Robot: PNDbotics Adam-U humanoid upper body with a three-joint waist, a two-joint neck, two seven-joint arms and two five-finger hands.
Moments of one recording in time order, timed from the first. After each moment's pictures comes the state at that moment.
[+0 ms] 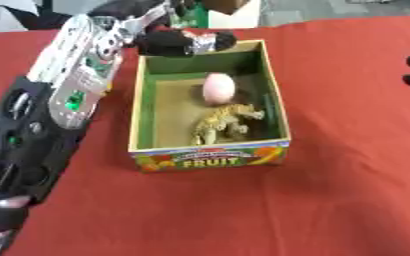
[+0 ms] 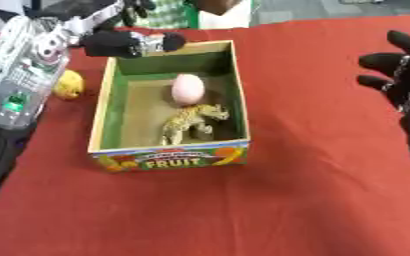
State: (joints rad) left arm -1.01 0.38 -0.26 -1.59 -0.85 0.32 -0.57; right arm -0.26 -0.51 0.01 -1.98 -0.26 -0.09 0.00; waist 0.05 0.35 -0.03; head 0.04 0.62
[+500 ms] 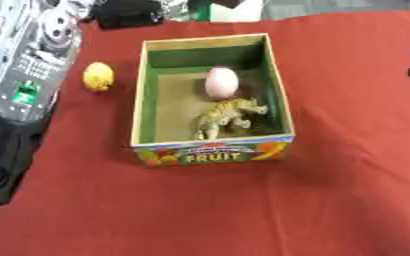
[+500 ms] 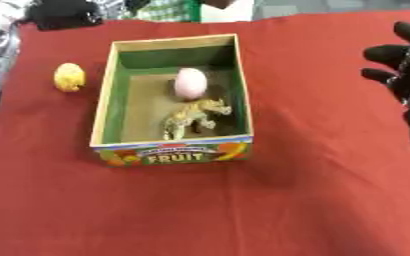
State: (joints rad) left arm -0.96 0.49 -0.19 -1.73 -0.82 0.36 -0.51; right arm -0.26 -0.51 0.00 -1.98 -0.26 -0.10 -0.01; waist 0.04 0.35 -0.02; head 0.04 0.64
